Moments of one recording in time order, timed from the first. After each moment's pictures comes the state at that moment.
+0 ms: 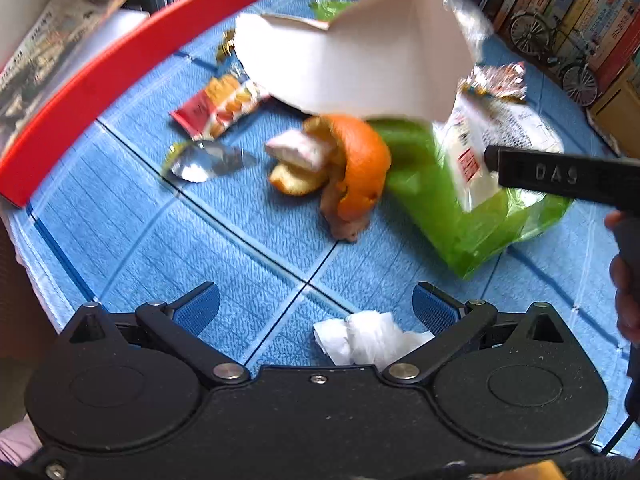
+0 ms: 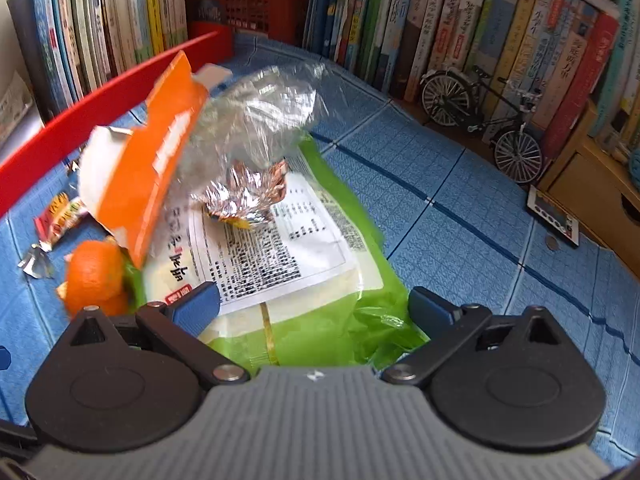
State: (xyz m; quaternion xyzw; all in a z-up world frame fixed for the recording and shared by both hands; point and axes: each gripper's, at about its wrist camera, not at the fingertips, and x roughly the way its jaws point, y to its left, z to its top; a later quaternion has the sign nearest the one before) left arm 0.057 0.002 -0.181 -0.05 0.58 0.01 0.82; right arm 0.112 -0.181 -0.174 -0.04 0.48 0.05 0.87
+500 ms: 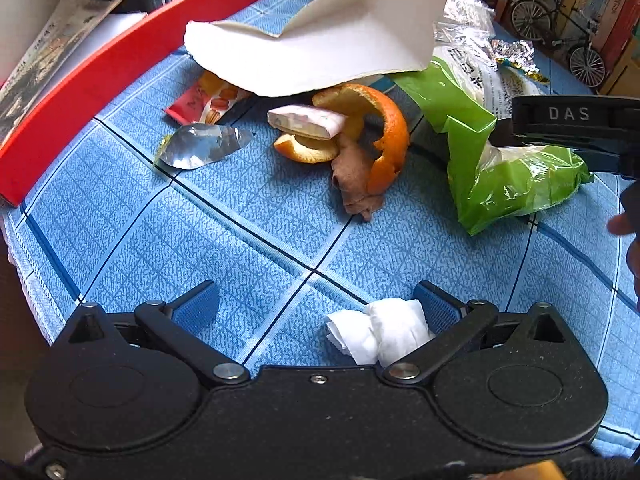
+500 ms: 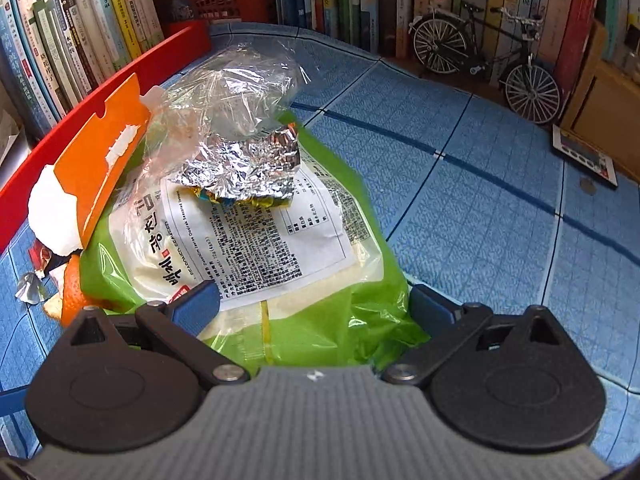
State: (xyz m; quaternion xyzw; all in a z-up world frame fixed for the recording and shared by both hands) left arm 0.033 -0.012 -0.209 -0.01 0.54 0.02 0.84; right arm 0.120 -0.206 -0.211 0.06 0.50 0.06 0.86
